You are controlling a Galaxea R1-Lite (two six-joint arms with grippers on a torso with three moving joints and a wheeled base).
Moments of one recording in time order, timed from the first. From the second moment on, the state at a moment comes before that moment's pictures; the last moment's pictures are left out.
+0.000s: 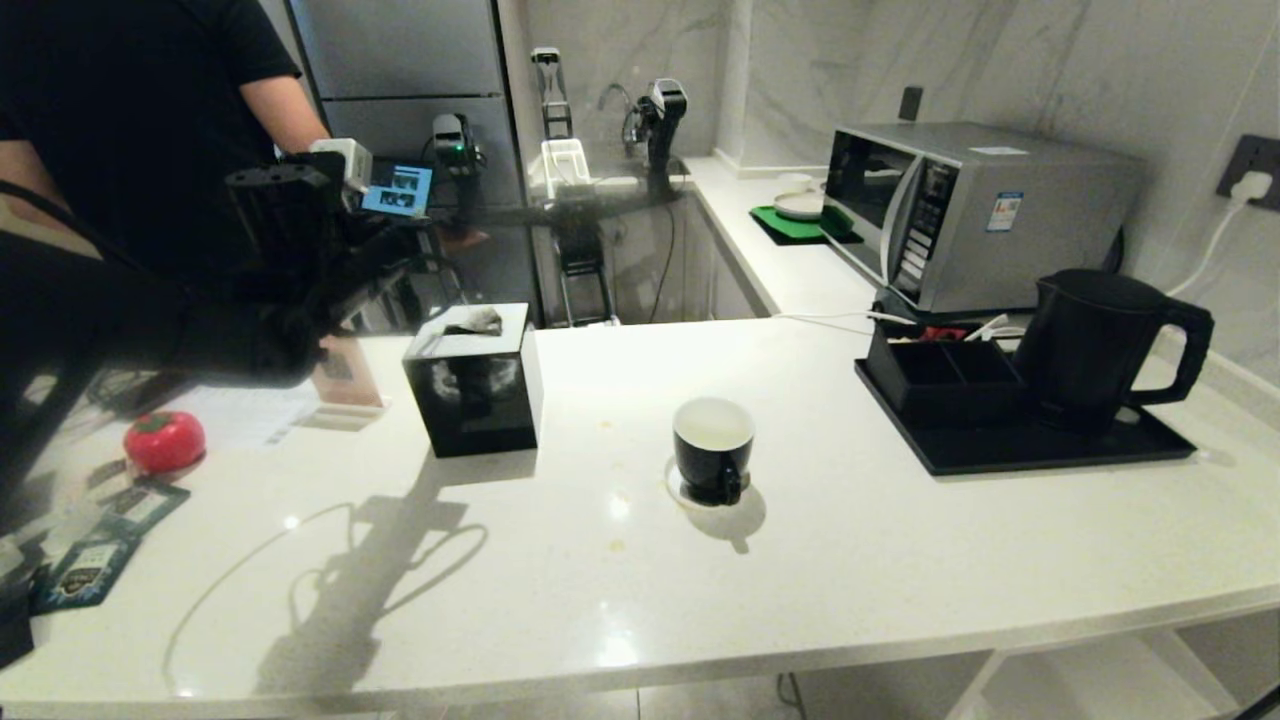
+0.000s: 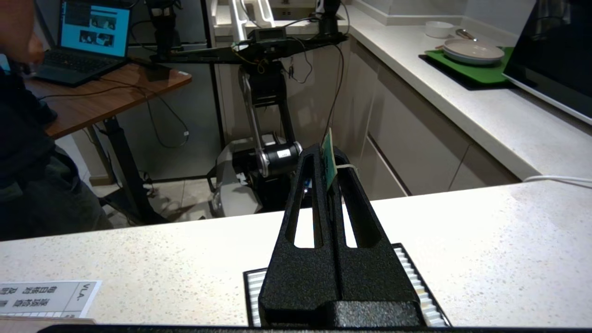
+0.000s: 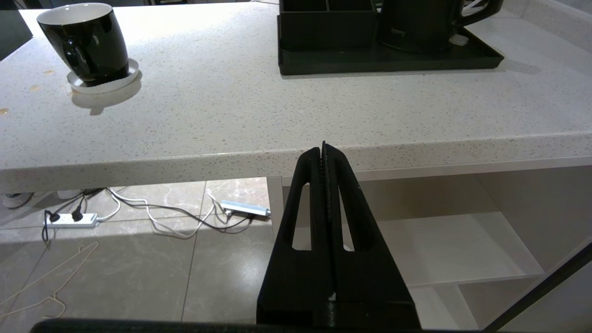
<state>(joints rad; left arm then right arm) -0.06 2.11 -1.43 -0.77 -0.05 -0.08 0.00 0.00 0.00 0.00 -0.01 0.01</state>
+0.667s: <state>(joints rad) -0.05 2.18 -1.55 -0.77 -0.05 -0.07 0.00 0.00 0.00 0.00 -0.01 0.01</state>
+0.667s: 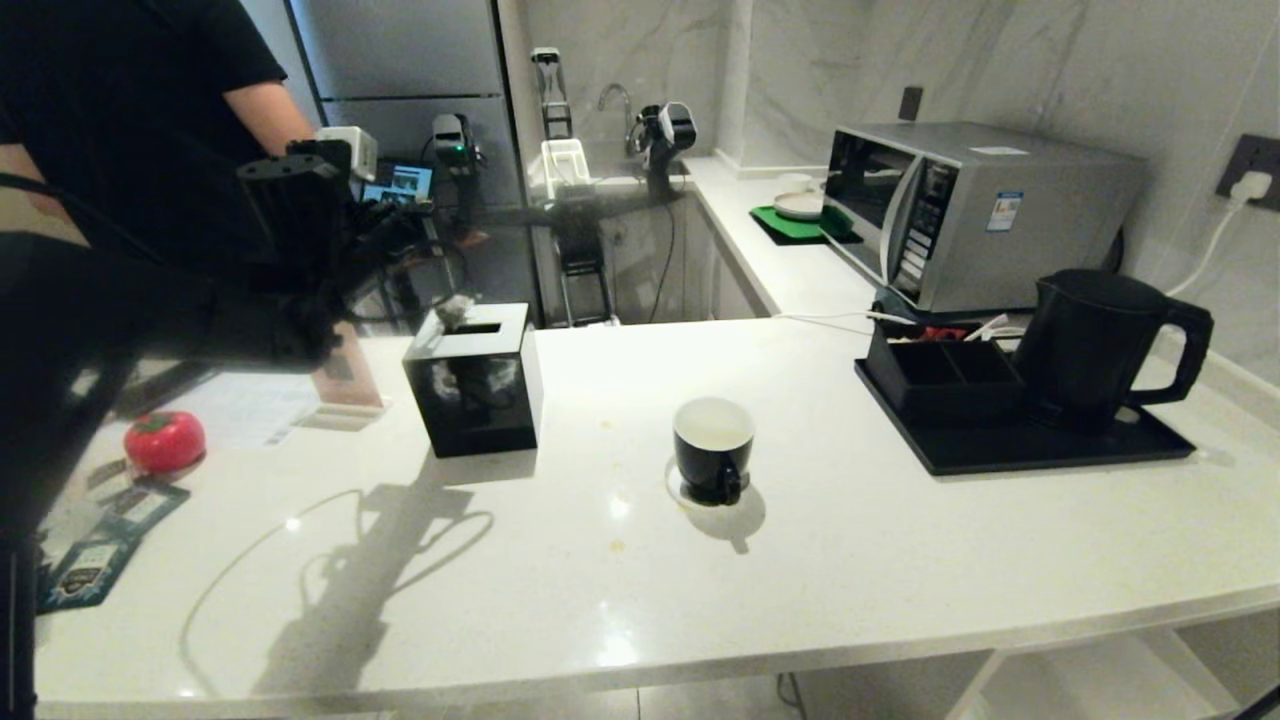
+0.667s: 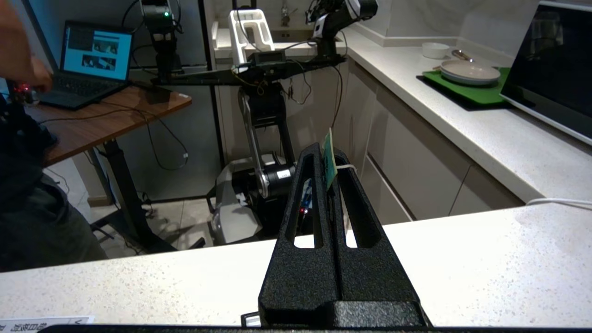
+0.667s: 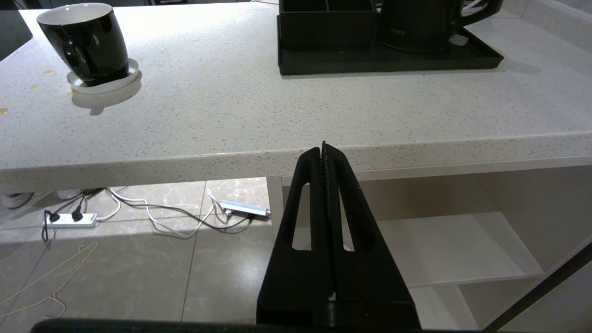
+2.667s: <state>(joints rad) -0.06 2.20 -1.62 -0.78 -0.05 -0.08 0.00 0.00 0.00 0.00 -0.01 0.01</state>
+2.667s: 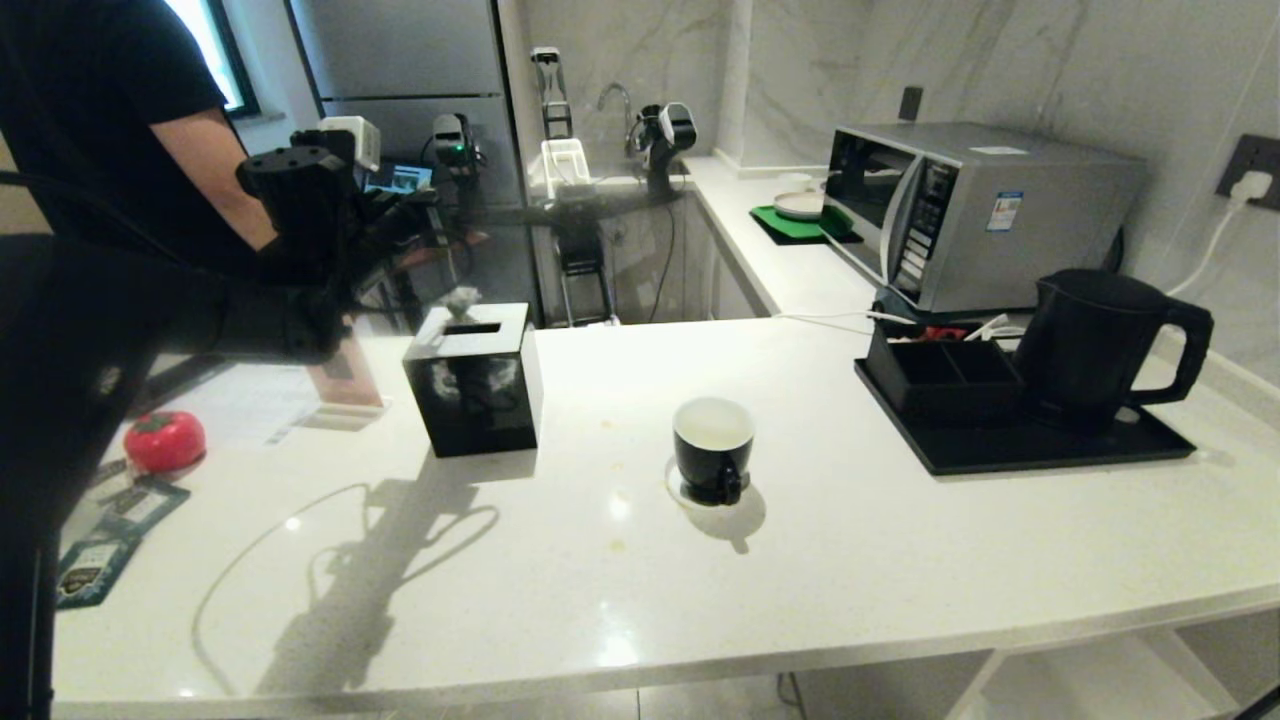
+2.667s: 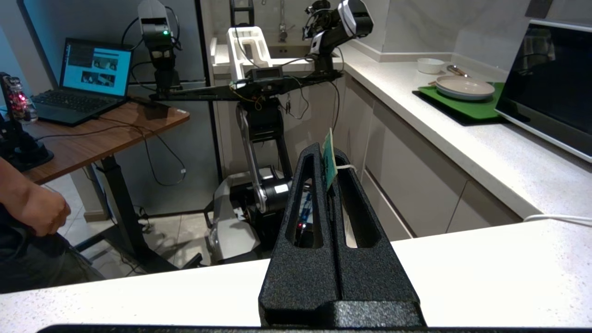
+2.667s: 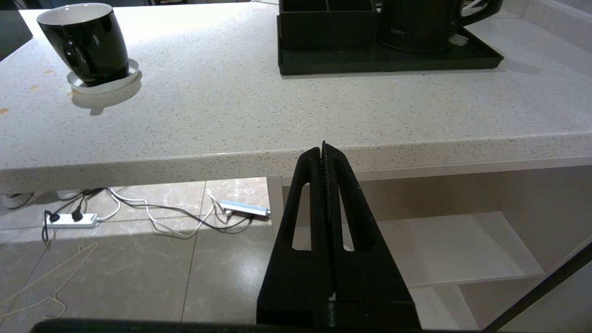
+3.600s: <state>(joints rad) -0.10 2.20 -1.57 -0.78 -0.05 -0.07 0.00 0.00 0.00 0.00 -0.01 0.01</state>
